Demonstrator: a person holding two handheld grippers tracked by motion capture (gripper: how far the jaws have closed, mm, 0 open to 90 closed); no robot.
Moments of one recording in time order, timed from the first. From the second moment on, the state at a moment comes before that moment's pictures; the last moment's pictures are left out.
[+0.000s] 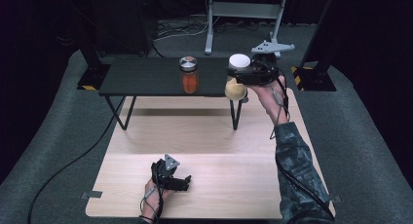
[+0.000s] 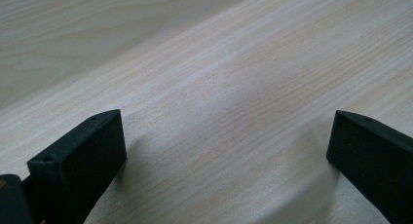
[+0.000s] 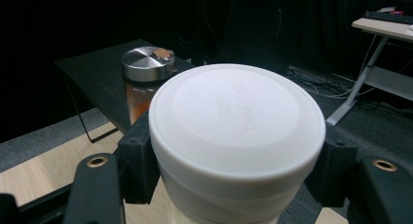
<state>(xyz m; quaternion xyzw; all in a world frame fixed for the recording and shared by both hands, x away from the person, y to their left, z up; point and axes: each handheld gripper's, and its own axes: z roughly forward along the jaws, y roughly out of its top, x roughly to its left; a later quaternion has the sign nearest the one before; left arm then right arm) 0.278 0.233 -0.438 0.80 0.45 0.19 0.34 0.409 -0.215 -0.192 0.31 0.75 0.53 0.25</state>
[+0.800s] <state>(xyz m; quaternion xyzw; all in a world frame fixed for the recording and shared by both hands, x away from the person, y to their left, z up) 0.278 0.233 -0.438 0.80 0.45 0.19 0.34 0.425 -0.201 -0.186 0.32 0.75 0.52 0.25</state>
